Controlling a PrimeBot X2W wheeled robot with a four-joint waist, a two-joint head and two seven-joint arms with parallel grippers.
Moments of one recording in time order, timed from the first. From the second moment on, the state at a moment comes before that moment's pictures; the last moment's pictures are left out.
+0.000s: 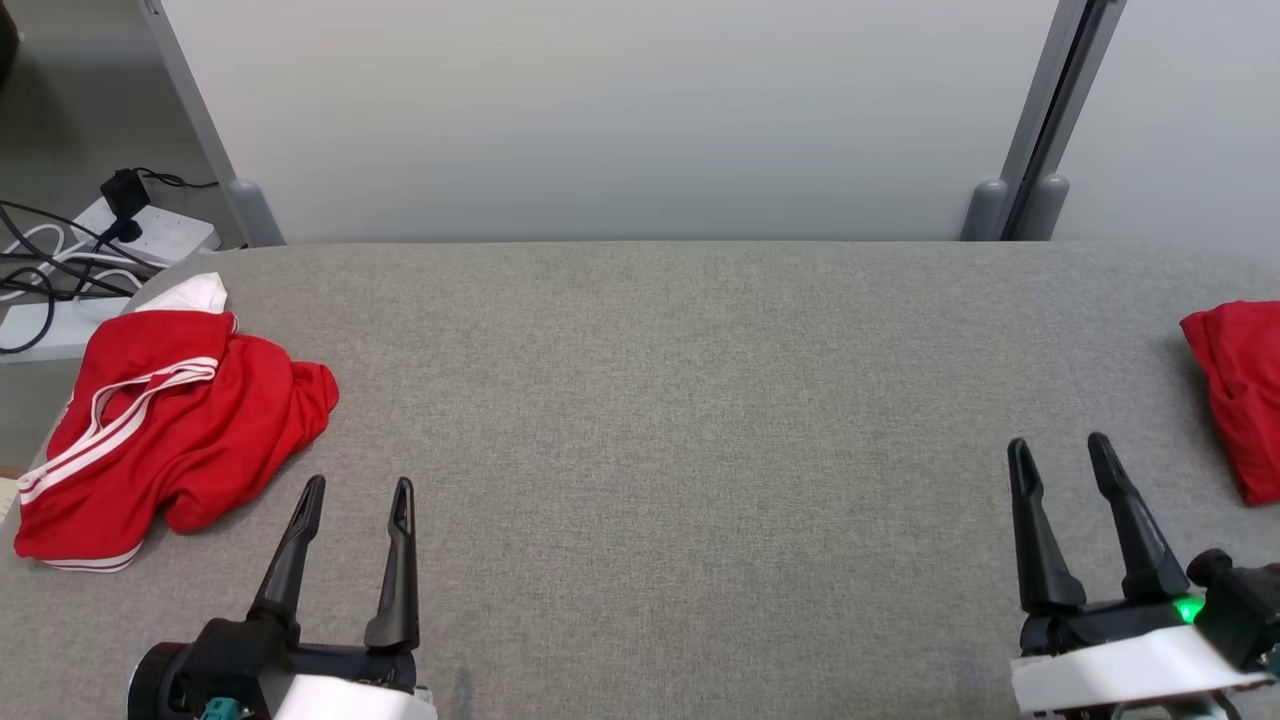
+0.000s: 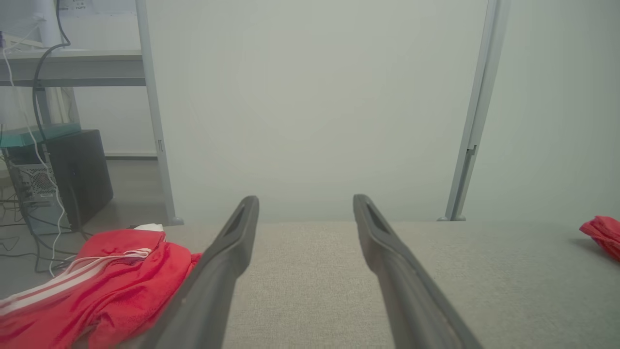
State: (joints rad) left arm 0.06 0.05 -0.07 0.00 -0.17 0.00 -0.26; right arm -0.01 -0.07 0.06 0.02 0.31 0.13 -0.25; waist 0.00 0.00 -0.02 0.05
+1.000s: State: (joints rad) left arm 0.08 0.05 -0.07 0.06 -0.17 -0.01 -0.26; right arm 0.05 -0.05 0.06 0.04 0.30 0.13 -0.25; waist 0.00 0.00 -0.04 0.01
